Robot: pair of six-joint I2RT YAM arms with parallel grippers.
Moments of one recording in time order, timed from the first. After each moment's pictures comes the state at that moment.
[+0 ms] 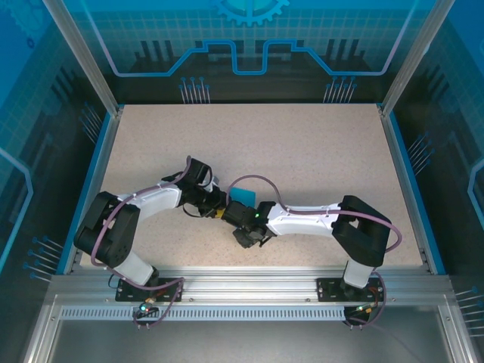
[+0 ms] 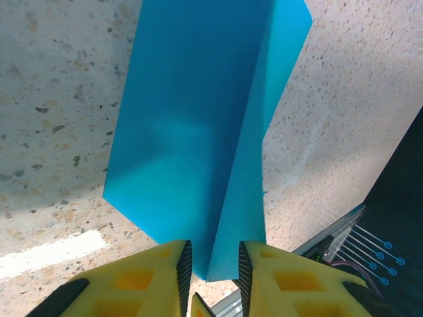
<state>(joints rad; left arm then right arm) -0.40 1.58 0.81 -0.35 0.63 -0.90 1.11 1.74 1.07 -0.64 0.14 0.49</state>
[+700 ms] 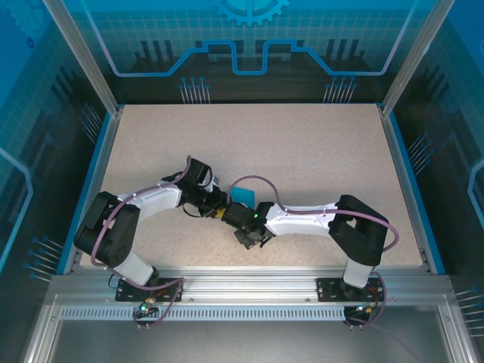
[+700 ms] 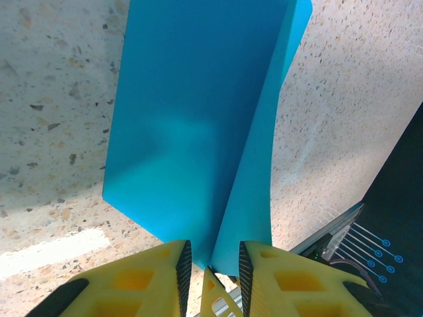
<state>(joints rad) -0.40 1.58 0.81 -0.35 0.64 -0.90 1.11 1.76 1.07 -0.66 0.17 0.50</state>
